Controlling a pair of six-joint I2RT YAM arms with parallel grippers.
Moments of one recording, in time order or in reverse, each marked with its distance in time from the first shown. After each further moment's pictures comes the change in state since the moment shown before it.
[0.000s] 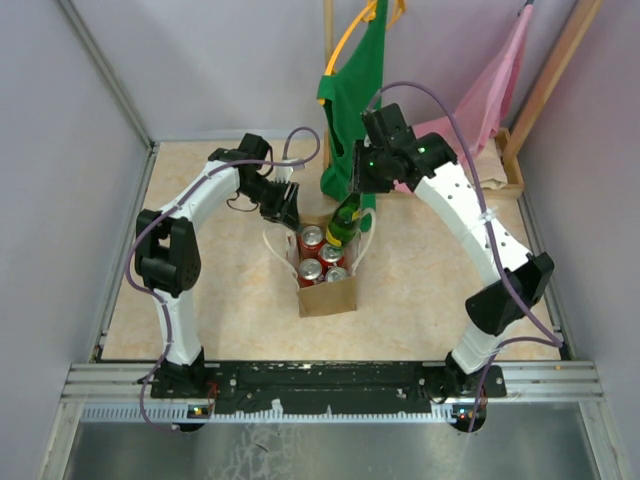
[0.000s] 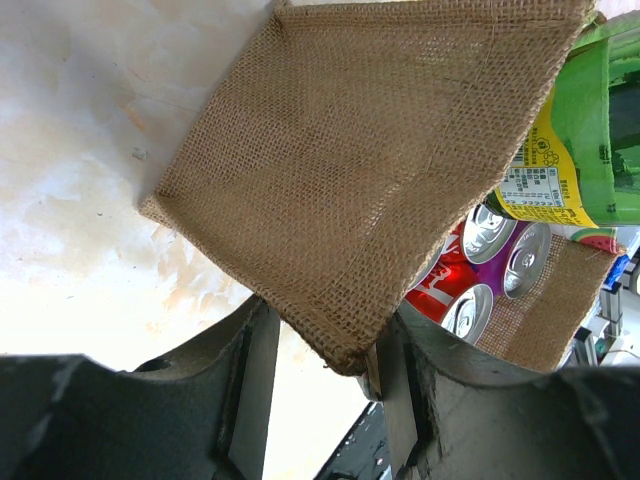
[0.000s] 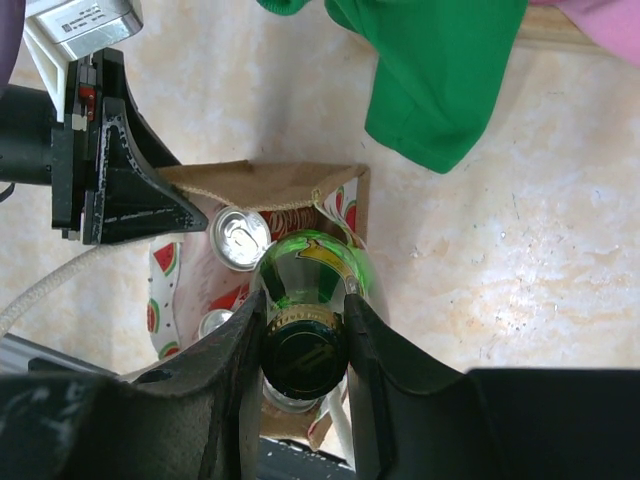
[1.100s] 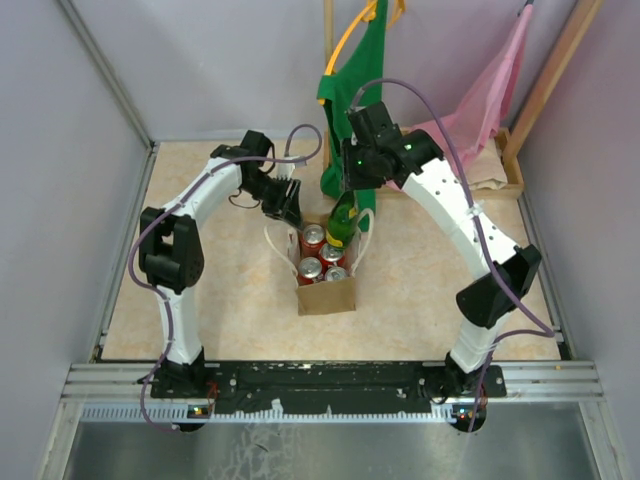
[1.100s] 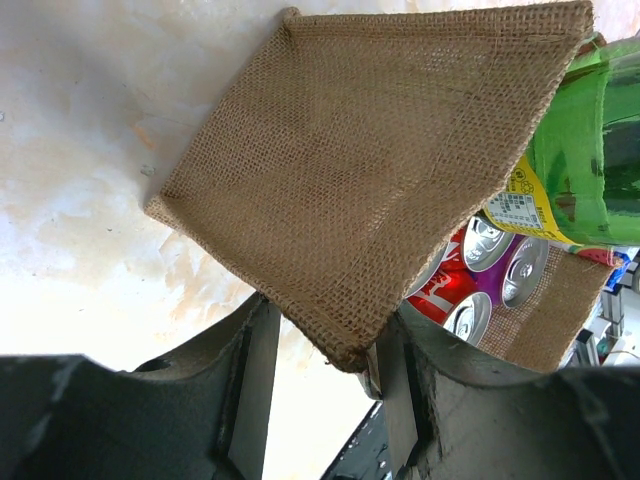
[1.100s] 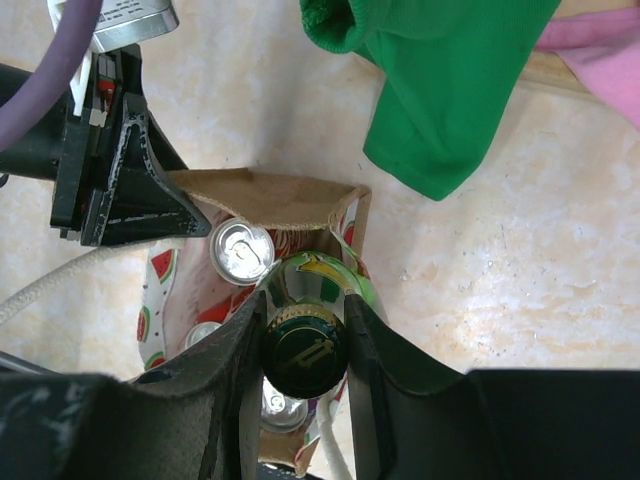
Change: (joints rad) left arm -0.003 0.036 0.057 -0.018 0.001 0.004; right arm 0.040 0.068 0.074 0.005 0.043 -0.072
